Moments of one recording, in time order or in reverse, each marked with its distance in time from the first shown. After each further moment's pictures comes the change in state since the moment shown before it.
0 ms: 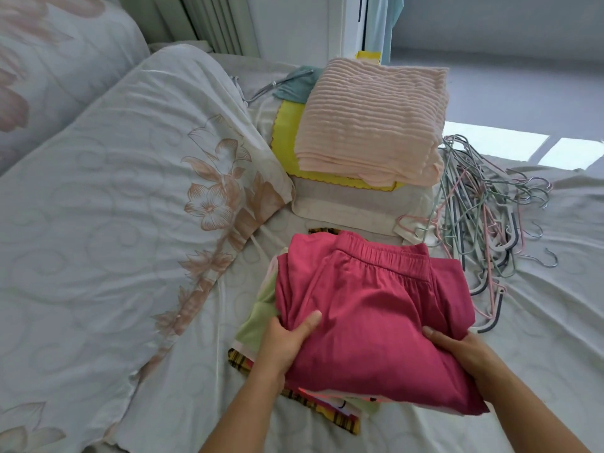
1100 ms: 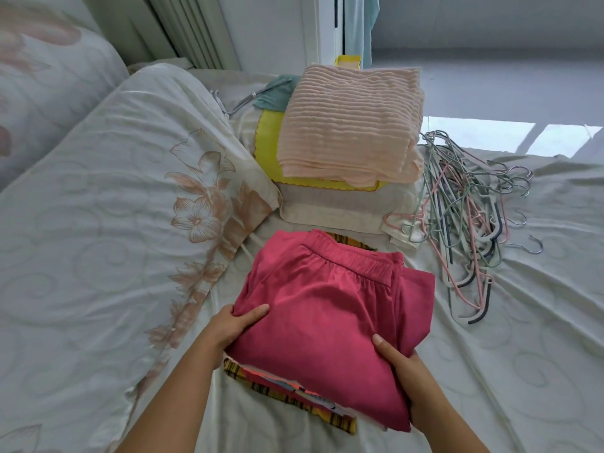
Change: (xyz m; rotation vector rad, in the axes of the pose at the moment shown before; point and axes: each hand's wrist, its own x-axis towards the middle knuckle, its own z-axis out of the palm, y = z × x) left_hand 0.035 0.030 -0.068 0.314 -0.030 -0.149; right_hand -0.038 0.022 0.070 0.461 -0.168 0.013
